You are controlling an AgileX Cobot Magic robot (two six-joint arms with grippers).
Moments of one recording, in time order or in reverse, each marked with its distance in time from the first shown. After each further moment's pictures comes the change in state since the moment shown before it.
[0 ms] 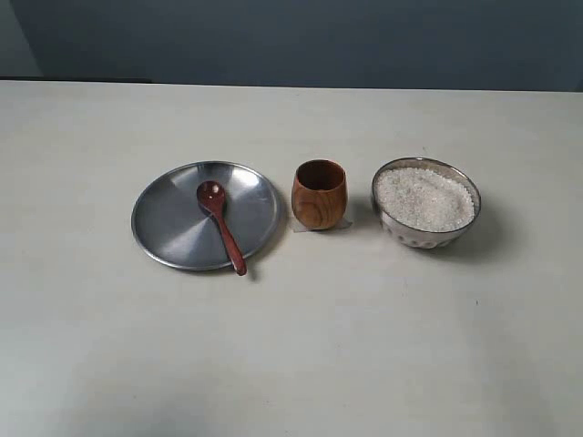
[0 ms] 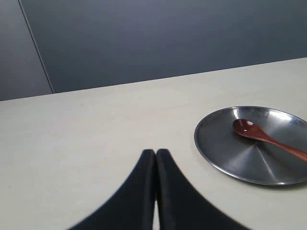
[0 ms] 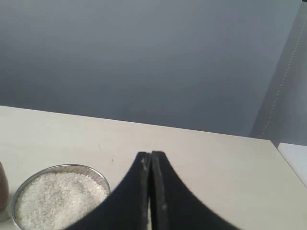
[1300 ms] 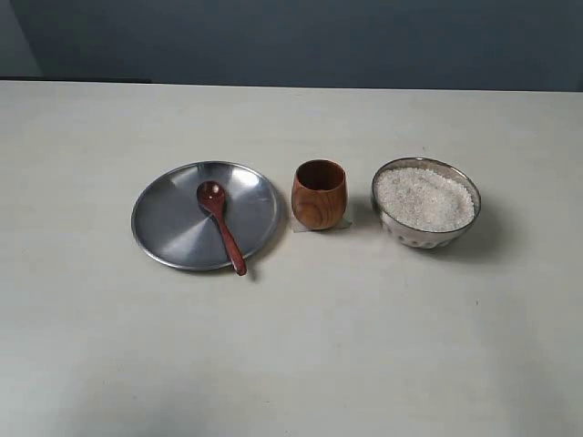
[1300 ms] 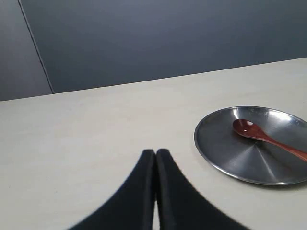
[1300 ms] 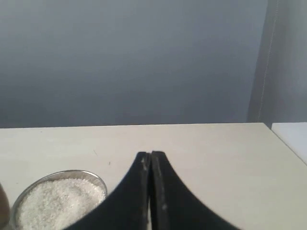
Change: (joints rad) left arm 0.000 0.000 0.000 0.000 0.000 0.000; right arm -0.332 -0.166 0.076 0.098 -0.284 -0.025
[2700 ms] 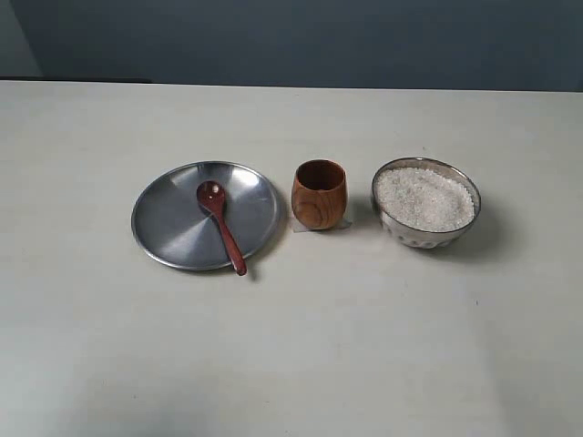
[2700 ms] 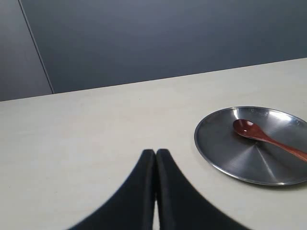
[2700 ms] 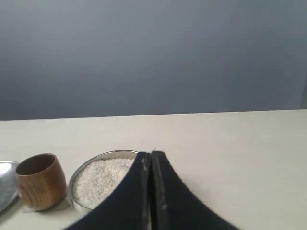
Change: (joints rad) left arm 0.000 -0.001 0.000 0.000 0.000 0.000; right arm -0.251 -0.116 0.118 0.605 -0.366 -0.535
